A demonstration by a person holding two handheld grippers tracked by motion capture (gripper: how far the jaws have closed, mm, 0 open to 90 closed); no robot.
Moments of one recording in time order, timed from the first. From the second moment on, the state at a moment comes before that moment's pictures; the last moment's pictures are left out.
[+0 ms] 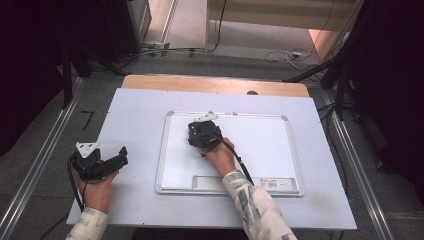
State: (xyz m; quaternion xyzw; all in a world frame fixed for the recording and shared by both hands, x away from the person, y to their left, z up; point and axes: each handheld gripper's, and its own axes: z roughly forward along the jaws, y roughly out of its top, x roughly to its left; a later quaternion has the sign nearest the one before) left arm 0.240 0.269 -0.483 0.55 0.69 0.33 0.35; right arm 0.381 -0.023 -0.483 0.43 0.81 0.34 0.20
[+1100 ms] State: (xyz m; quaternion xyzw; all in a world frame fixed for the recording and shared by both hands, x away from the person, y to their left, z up) left arm 0.239 0.267 -0.481 0.55 0.68 0.33 0.35; right arm 0.346 -0.085 -0.448 0.46 0.78 0.37 0.20
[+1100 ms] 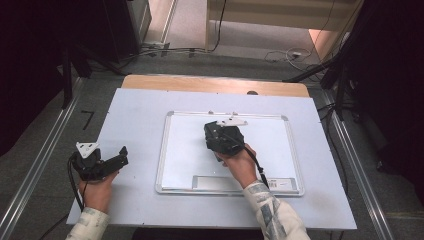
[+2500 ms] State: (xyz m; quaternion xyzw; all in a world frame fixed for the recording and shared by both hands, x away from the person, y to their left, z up) left arm 0.241 0.263 -0.482 0.55 0.68 0.33 0.35; right arm 0.328 -0.232 -0.466 0.55 0.72 0.32 0.27
